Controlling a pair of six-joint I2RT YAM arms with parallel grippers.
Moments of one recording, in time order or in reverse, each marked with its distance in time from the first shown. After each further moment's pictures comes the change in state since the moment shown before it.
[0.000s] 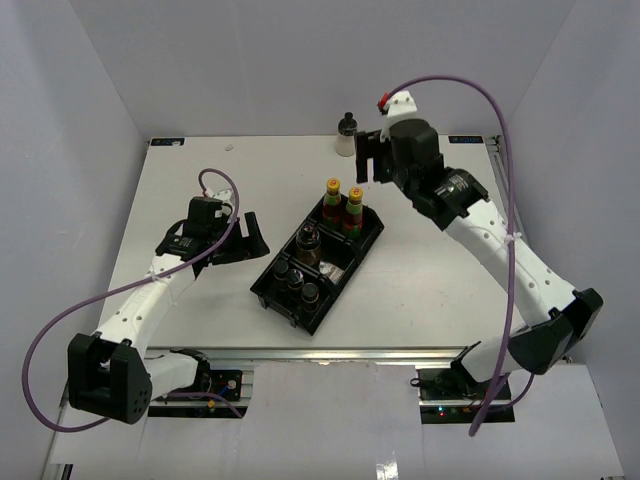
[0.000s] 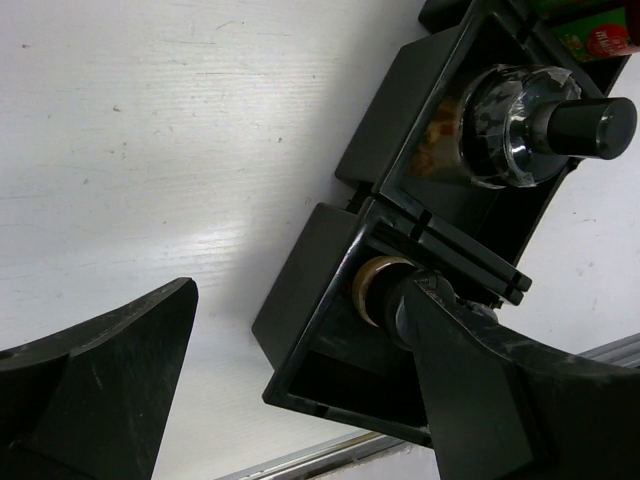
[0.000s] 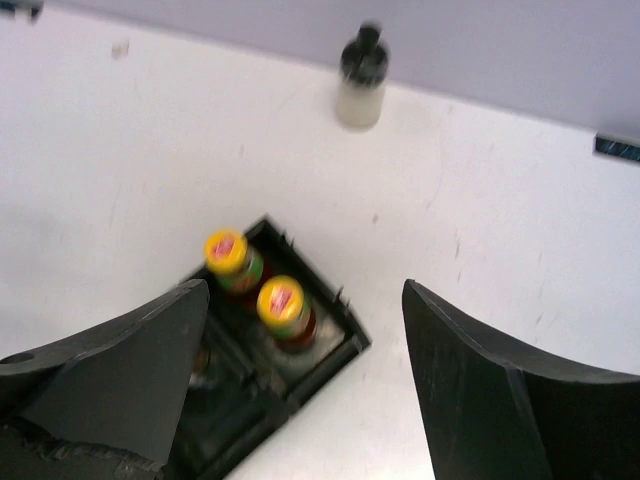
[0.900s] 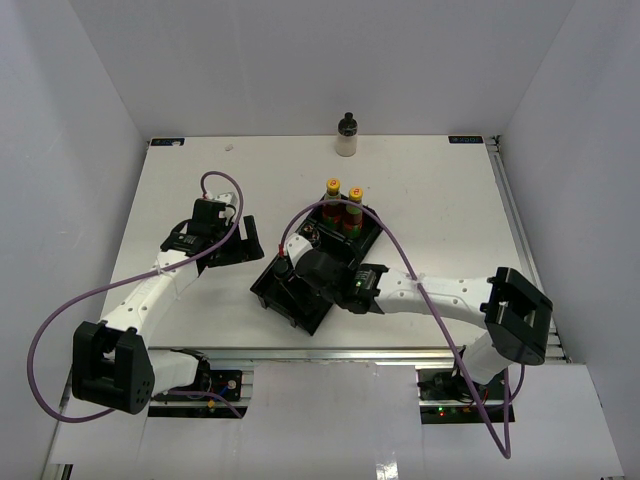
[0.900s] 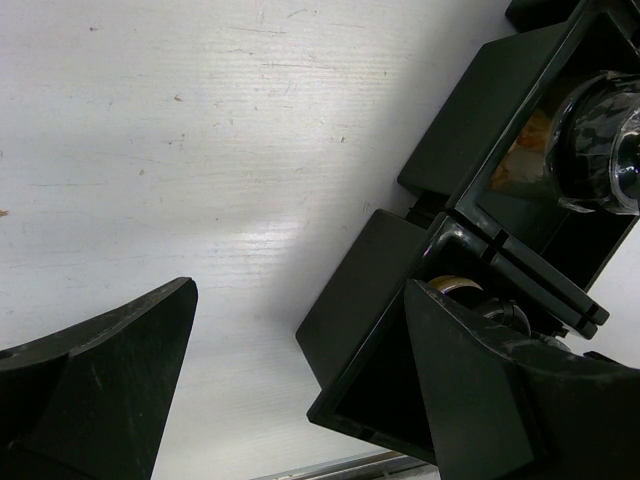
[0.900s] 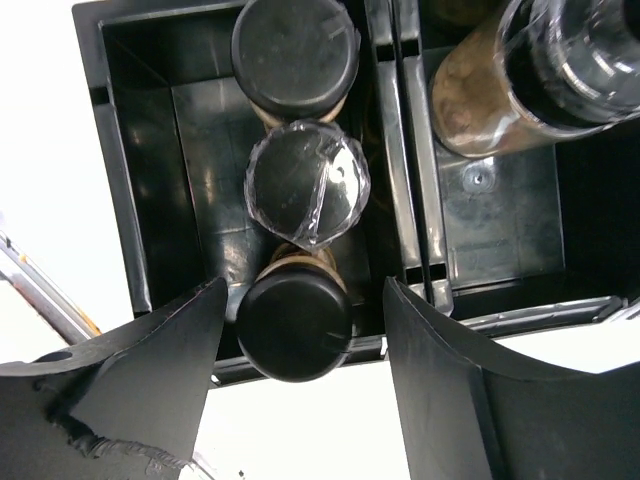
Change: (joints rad) left arm 0.000 0.051 -0.010 -0.009 -0.102 0.023; right arm 0.526 0.120 -0.547 0.258 -0.068 0.069
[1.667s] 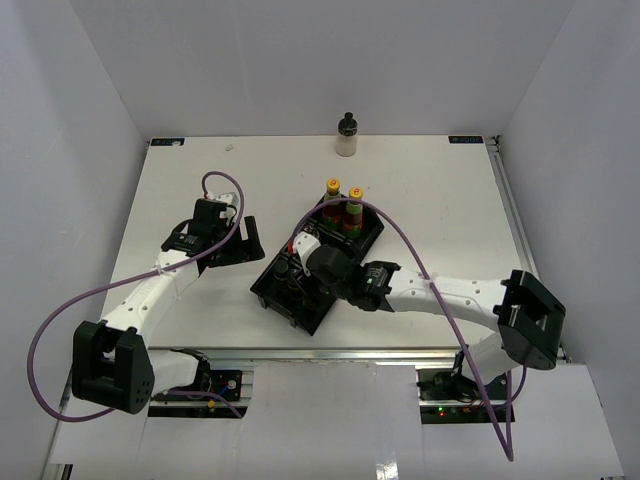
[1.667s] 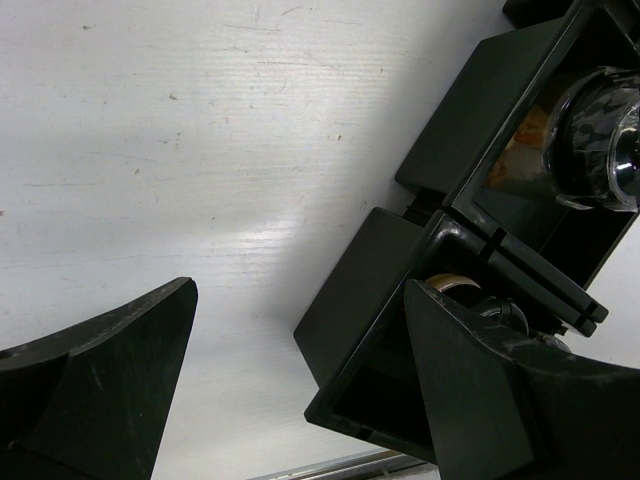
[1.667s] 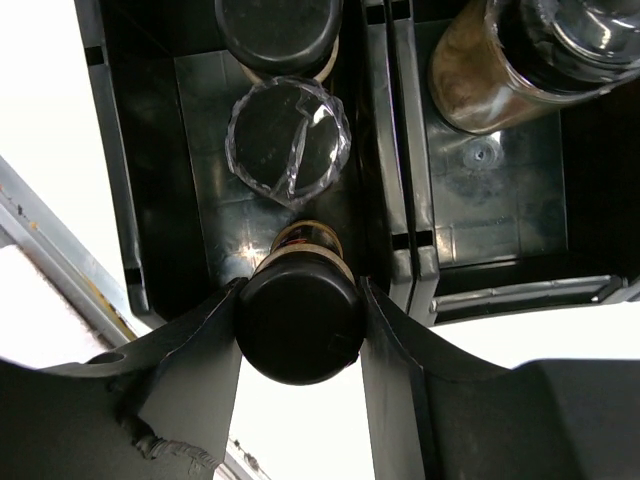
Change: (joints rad) left arm -0.006 0.002 0.000 0.000 0.001 0.000; right arm -0.043 -0.068 -0.046 -0.021 -0.086 -0.011
